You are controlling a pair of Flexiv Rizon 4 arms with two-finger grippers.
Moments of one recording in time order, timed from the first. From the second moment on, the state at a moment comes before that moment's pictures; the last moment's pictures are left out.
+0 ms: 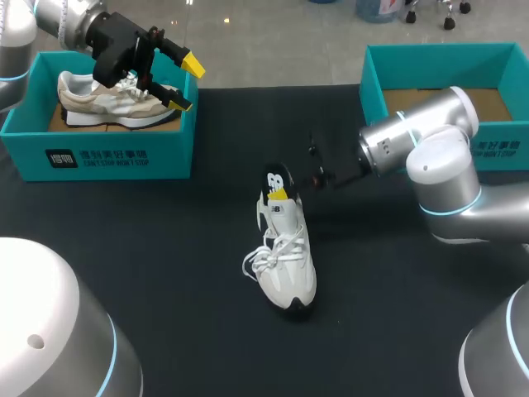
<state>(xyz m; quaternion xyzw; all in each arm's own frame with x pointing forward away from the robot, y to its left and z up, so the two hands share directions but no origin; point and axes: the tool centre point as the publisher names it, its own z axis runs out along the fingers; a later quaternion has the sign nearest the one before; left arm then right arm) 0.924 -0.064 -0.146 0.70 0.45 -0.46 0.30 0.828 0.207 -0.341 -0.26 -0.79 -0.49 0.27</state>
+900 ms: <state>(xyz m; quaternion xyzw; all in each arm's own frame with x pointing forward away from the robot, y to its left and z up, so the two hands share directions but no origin) 0.924 -0.064 -0.146 0.70 0.45 -0.46 0.30 0.851 0.203 -0.342 -0.25 -0.79 -0.48 0.28</state>
